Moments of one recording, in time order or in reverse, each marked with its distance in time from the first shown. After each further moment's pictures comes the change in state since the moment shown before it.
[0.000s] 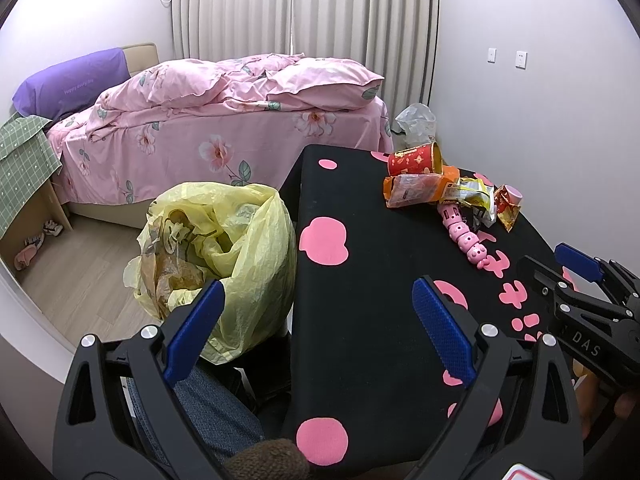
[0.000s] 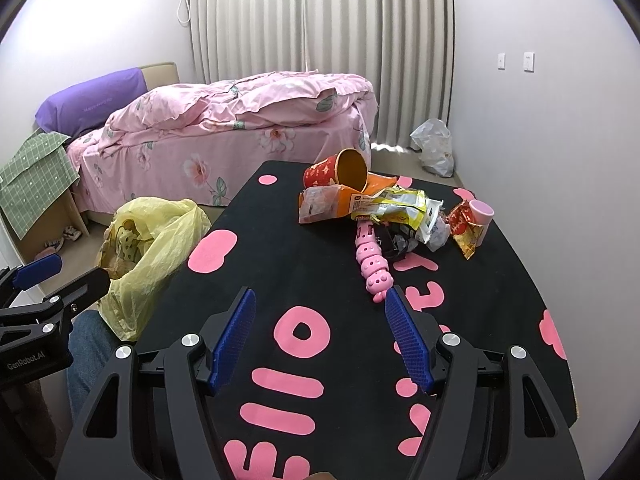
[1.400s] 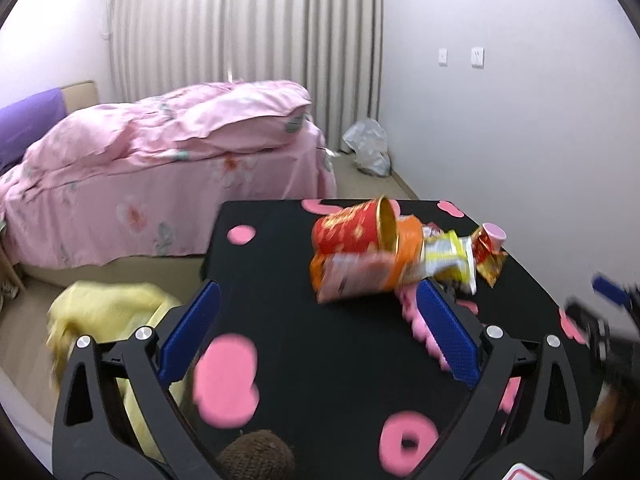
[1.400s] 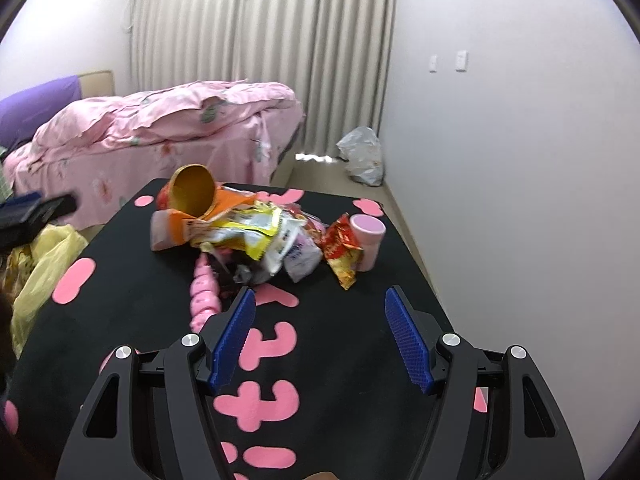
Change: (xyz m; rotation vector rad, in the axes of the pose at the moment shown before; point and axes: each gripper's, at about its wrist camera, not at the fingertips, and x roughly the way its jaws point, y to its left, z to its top) left arm 0.134 -0.087 0.100 0.142 -0.069 -0.169; right arm 0.047 -0.131 0.012 0.050 -0.046 -0.245
